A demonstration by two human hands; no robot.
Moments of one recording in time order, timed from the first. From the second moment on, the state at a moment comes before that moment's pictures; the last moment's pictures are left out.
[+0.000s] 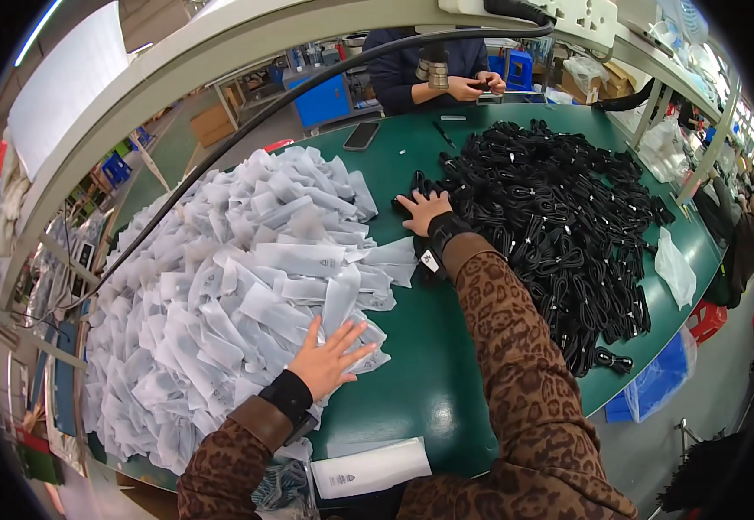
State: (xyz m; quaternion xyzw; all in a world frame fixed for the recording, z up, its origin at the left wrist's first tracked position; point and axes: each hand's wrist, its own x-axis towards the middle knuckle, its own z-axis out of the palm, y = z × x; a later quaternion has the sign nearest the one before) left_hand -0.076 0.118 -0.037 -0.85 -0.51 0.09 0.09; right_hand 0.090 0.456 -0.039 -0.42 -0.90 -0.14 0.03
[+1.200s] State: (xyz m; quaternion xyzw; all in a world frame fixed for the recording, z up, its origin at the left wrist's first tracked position) left_hand 0.026 -0.056 -0.022 -0.78 -0.62 0.03 -0.11; right_hand 0.194 0.250 -0.069 -0.25 -0.96 -0.02 0.15
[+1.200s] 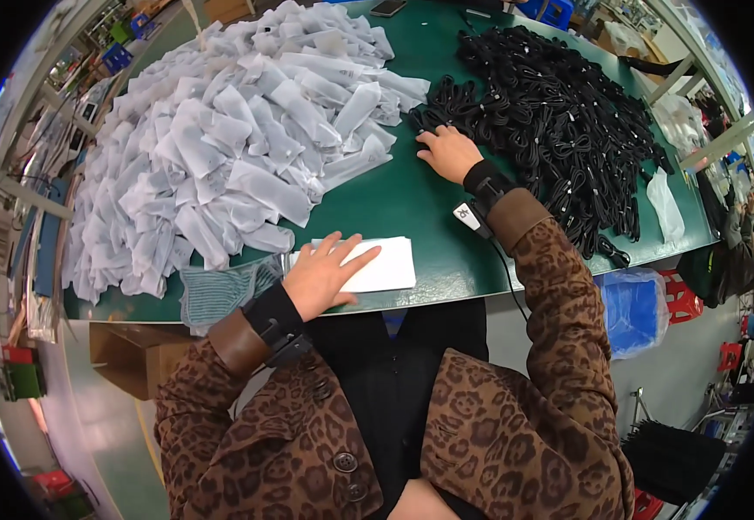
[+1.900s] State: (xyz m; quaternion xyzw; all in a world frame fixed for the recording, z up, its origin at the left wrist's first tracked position) left_hand -0.039 -0.190 -0.081 -0.52 -0.81 -0.26 0.10; right_hand 0.271 0.087 -0.047 -0.32 -0.83 0.31 0.33
